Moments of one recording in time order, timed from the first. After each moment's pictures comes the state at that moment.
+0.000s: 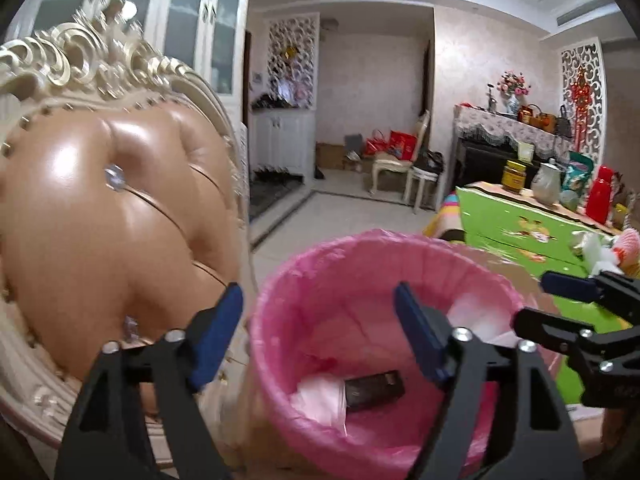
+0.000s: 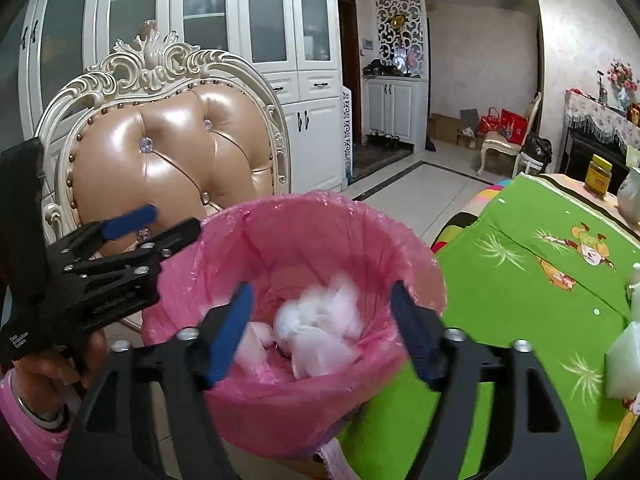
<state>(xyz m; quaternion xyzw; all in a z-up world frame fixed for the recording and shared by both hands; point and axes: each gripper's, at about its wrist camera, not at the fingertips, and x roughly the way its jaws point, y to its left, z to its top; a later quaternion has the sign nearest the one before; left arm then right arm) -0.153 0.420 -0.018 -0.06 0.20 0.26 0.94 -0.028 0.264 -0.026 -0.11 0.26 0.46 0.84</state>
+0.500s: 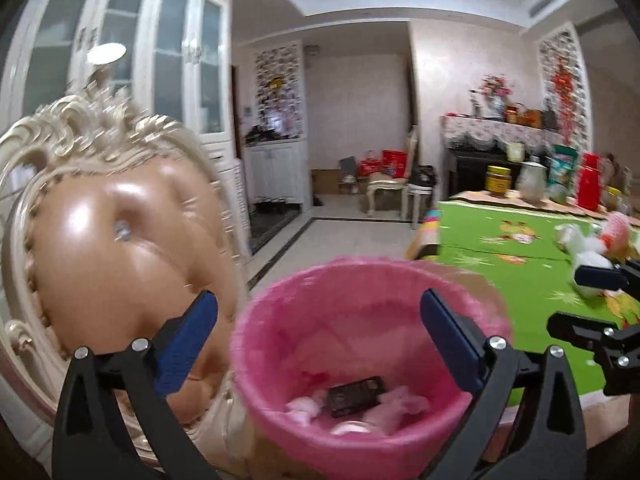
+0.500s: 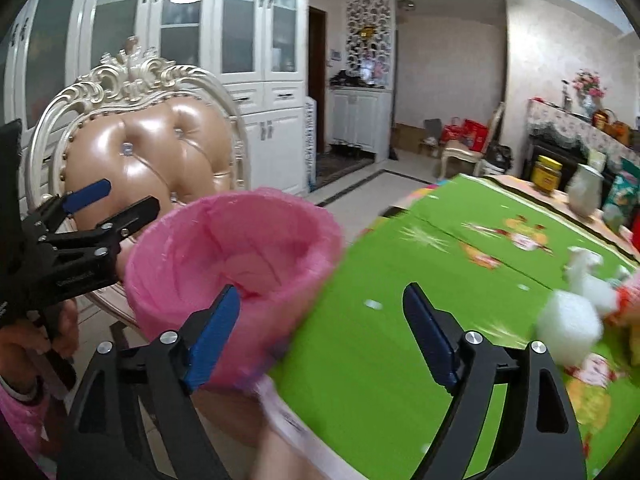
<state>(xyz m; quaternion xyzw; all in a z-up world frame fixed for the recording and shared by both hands) -0.158 0.348 0.010 -0.01 0.17 0.24 0.96 -0.038 0.176 -0.012 -0.12 0.24 0.39 0.88</state>
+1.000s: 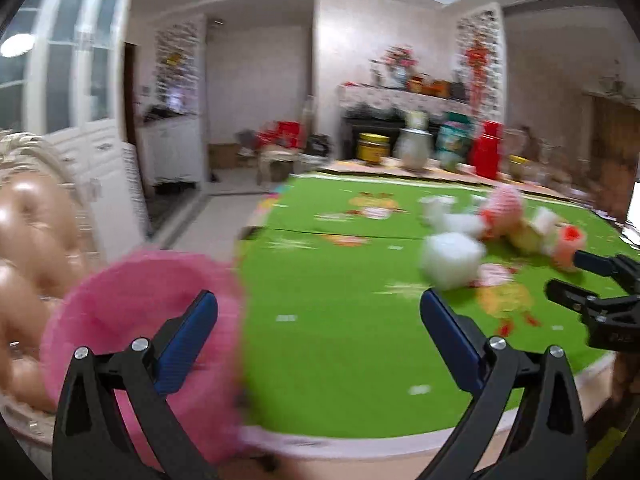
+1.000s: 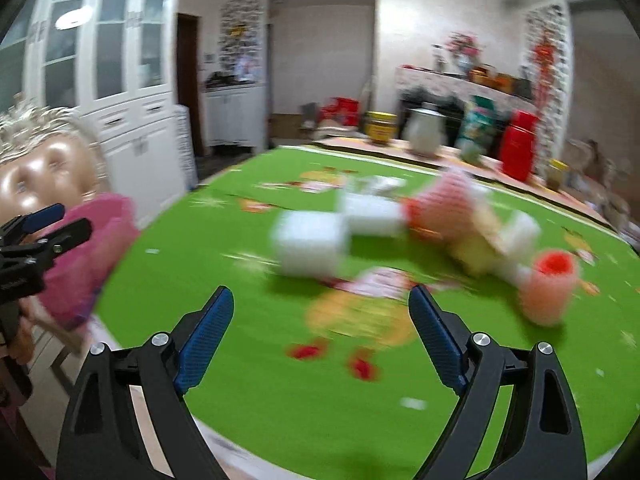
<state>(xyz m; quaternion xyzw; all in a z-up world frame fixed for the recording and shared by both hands) -0.065 0.190 0.013 -0.02 0.24 0.05 0.97 0.001 -0.046 -0.011 -0.07 0.27 0.19 0.94</state>
